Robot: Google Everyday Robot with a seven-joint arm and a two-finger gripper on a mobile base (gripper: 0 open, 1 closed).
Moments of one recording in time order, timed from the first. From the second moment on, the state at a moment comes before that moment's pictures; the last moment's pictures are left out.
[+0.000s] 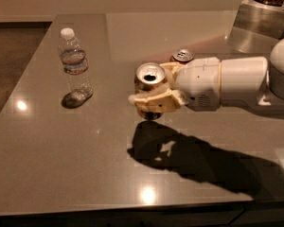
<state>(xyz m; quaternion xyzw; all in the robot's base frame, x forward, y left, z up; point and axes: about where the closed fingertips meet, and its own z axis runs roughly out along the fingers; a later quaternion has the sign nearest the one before) 0.461 -0.015 0.949 -0.50 0.64 0.31 0.50</state>
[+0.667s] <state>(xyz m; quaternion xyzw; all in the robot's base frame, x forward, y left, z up) 0.497 -0.058 0.938 -0.42 0.67 0.24 0.57</state>
